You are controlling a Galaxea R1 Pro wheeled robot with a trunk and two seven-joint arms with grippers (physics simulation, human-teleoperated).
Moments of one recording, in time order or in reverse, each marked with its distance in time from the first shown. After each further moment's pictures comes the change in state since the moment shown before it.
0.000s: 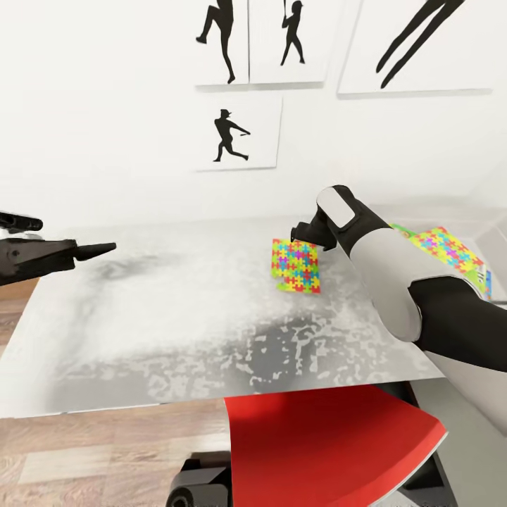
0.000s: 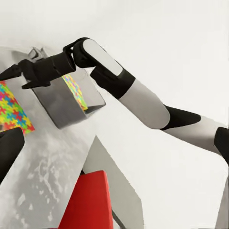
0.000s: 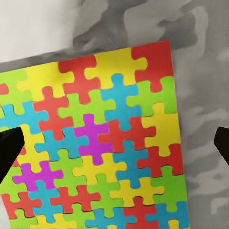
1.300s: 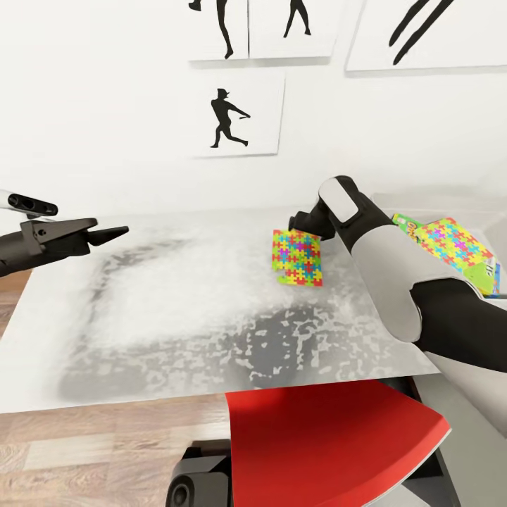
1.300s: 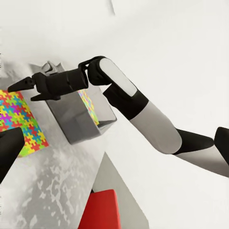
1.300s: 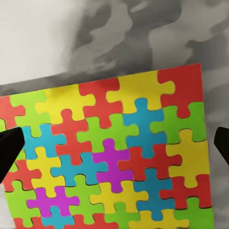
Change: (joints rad) left arm -0.067 -0.085 0.000 0.011 0.071 0.004 0.179; right arm 0.003 -0.001 0.002 -0.086 -0.001 0.003 0.030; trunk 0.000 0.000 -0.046
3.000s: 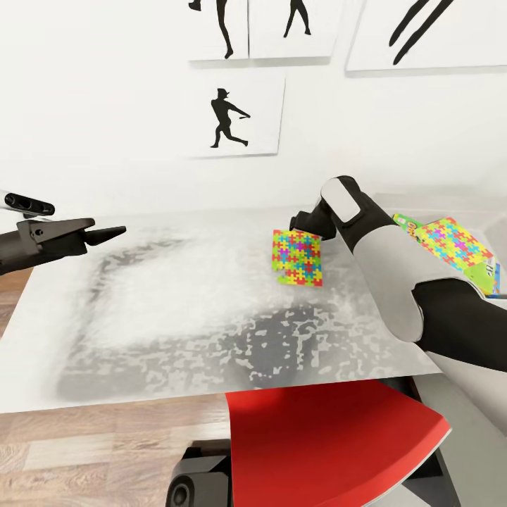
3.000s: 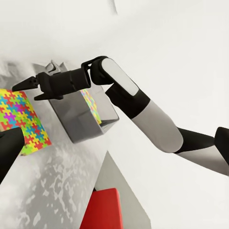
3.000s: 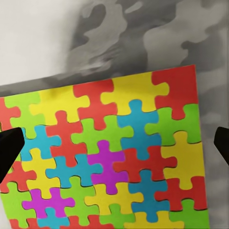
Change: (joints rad) left arm 0.000 0.015 0.000 0.000 0.001 0.000 0.000; right arm 0.001 -0.009 0.001 0.000 0.001 0.004 0.014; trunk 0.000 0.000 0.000
